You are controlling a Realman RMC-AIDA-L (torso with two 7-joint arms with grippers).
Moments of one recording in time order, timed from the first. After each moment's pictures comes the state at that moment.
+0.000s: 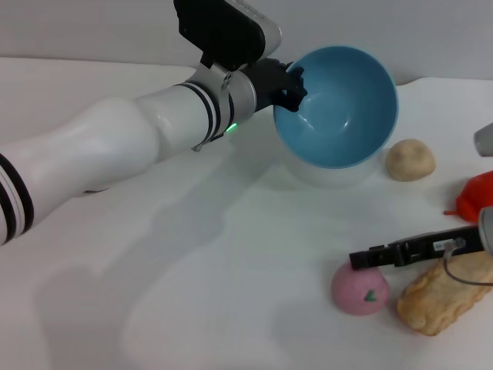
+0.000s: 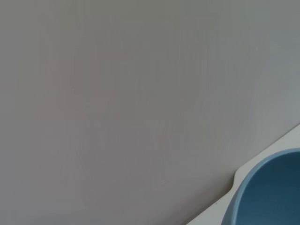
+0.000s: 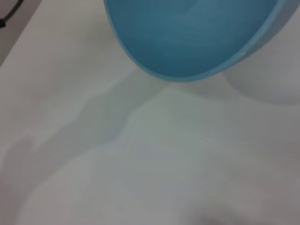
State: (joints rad) left arm -0.70 -2.07 2.06 0.78 1.72 0.03 -2.15; right arm 0.67 2.07 -0.84 -0.49 -2.37 -1.29 2.09
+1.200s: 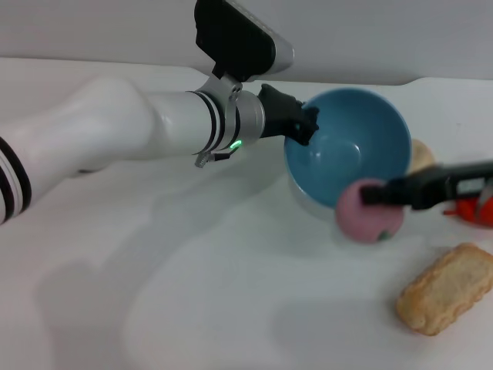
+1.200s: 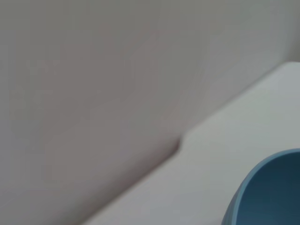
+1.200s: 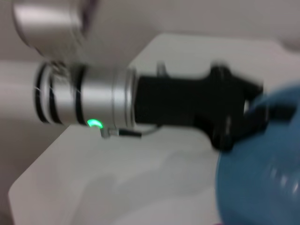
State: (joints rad) left arm -0.73 -2.06 2.01 0.76 1.72 0.29 -2.15; right arm 0.61 2.07 -0.88 -0.86 -2.16 -1.57 2.07
